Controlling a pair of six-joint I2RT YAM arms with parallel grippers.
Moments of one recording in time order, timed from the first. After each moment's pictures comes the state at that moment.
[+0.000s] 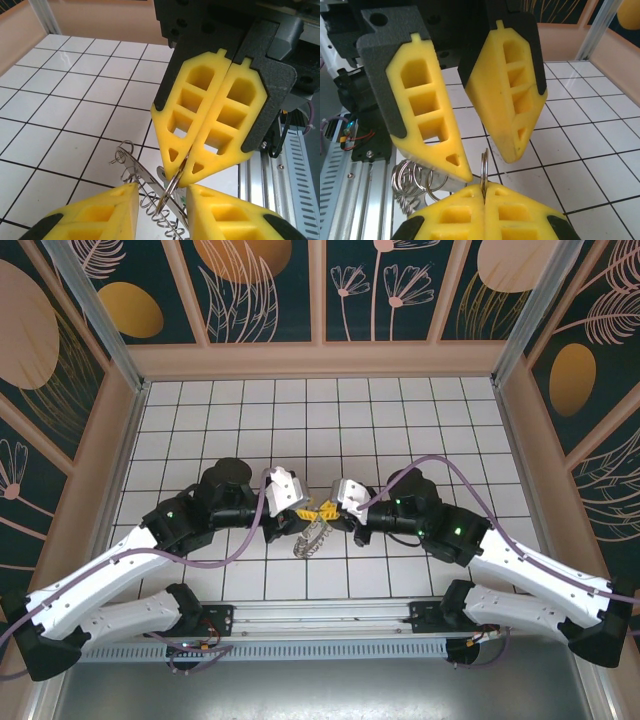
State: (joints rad) left arm -0.90 0.96 0.97 -0.47 0.39 0.20; right arm 1.01 0.90 0.85 -0.30 -0.31 -0.27
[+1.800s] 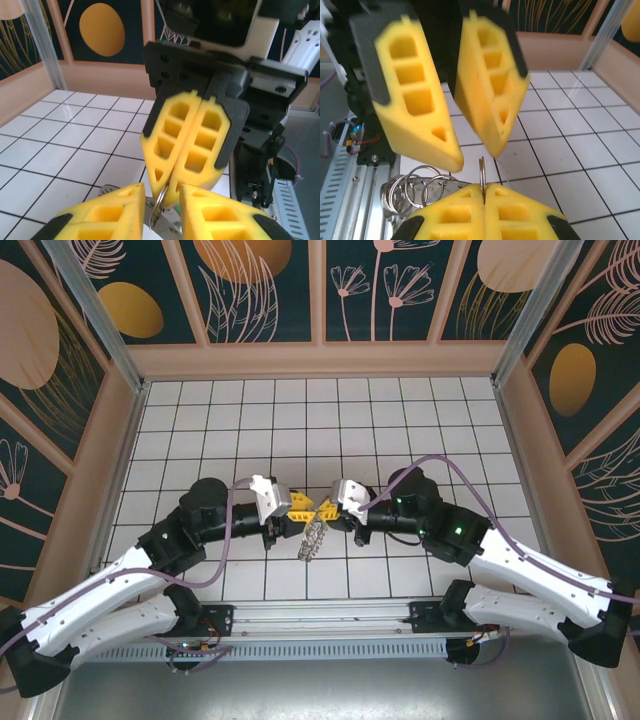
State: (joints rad) left arm -0.90 0.81 0.76 -0.13 0.42 0.08; right arm 1.01 0.91 0.86 -0.29 -0.33 -0.29
